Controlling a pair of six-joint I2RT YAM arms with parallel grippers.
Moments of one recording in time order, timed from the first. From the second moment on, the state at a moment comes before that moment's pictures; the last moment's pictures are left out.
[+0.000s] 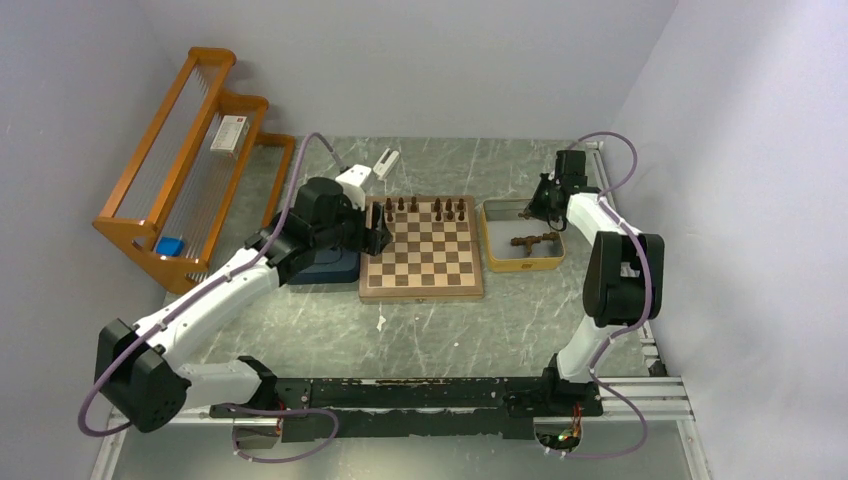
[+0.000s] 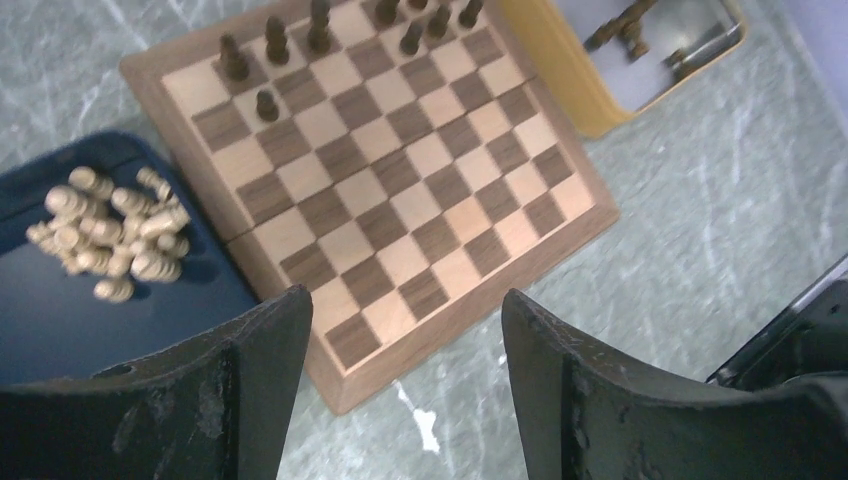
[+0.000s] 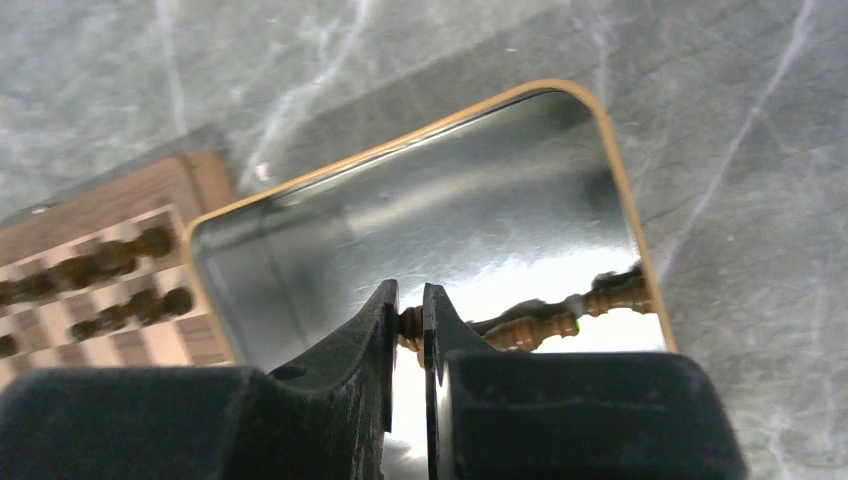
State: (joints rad) left arm -0.63 1.20 0.98 -0.32 0.06 -0.25; right arm -0.05 1.78 1.21 -0.32 -0.09 0.36
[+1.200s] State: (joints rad) left arm -0.73 1.79 1.33 0.06 0.25 -0.37; right arm 0.11 1.56 0.89 0.13 -0.58 0.90
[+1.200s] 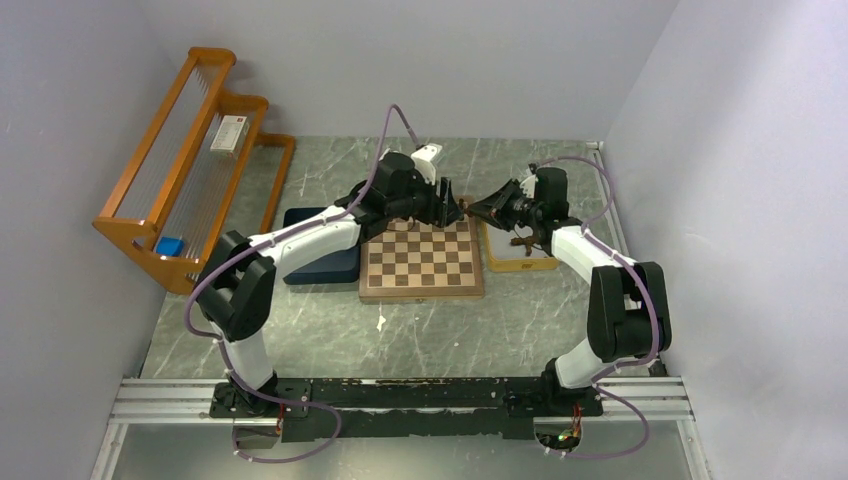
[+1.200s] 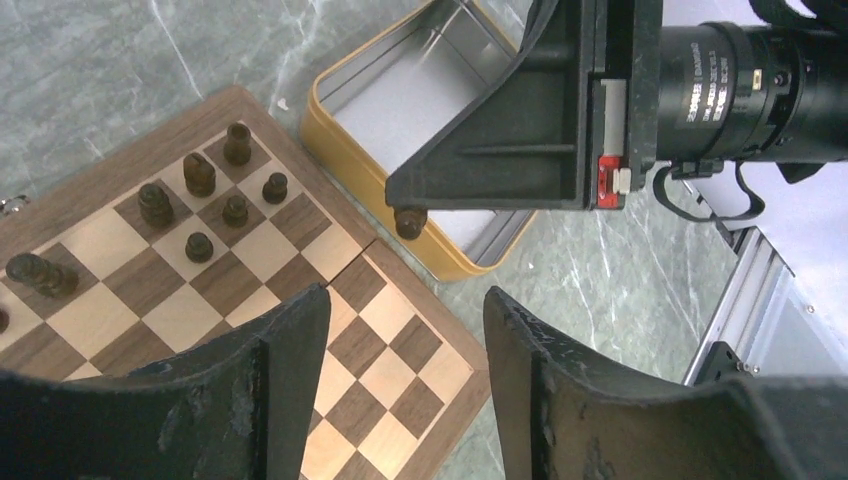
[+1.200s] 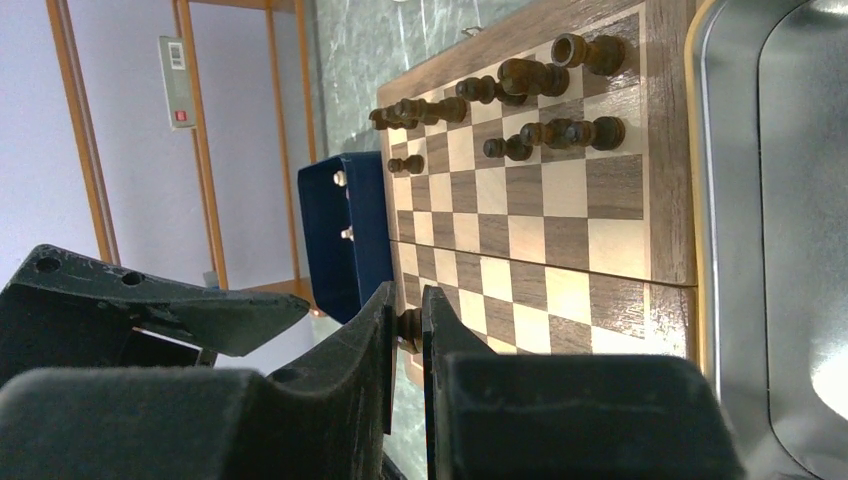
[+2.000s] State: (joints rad) left arm -0.74 1.92 1.44 0.06 0.26 -0.33; right arm 0.13 1.56 0.89 0.16 -0.59 0.93
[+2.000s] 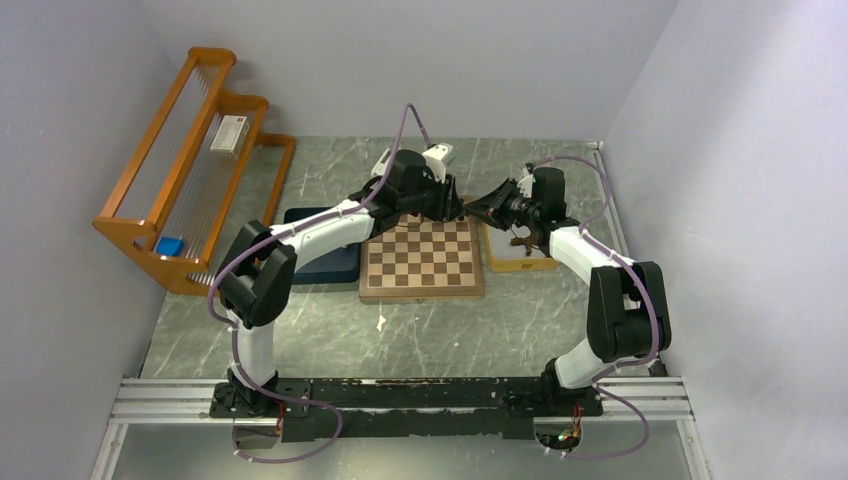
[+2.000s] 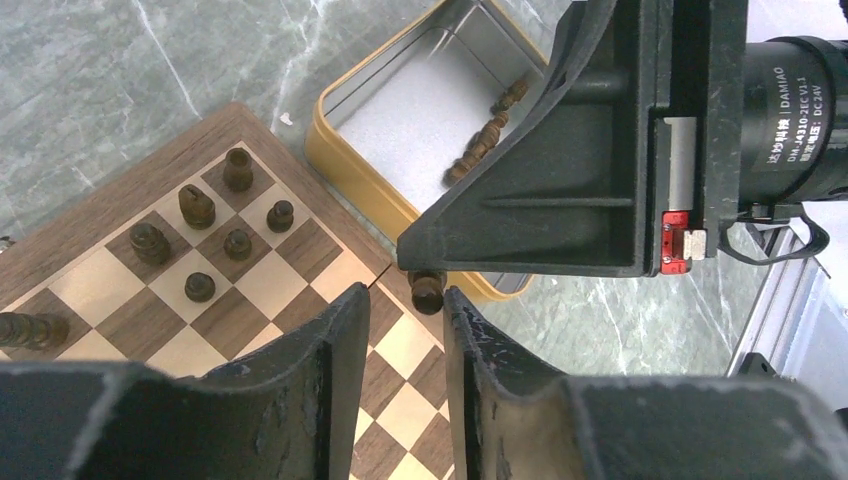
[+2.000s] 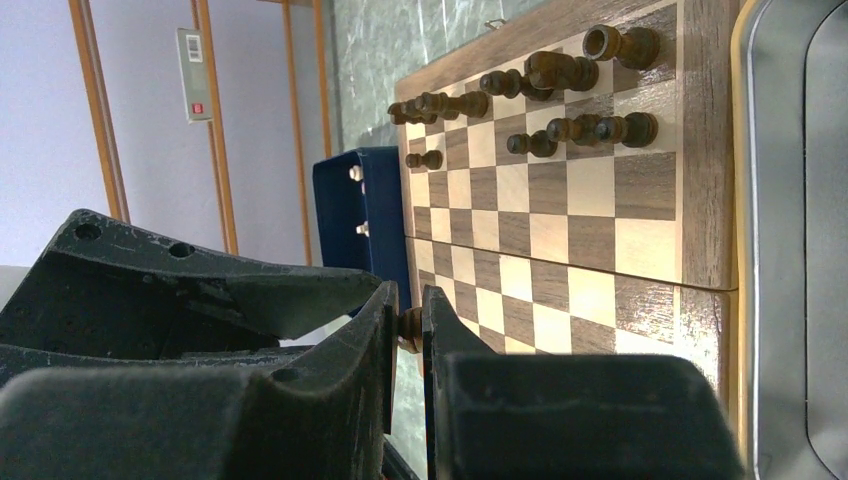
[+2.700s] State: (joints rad) left arm -0.74 1.94 1.48 0.02 0.29 -0.31; right arm 0.13 1.57 0.88 0.18 -0.61 0.92
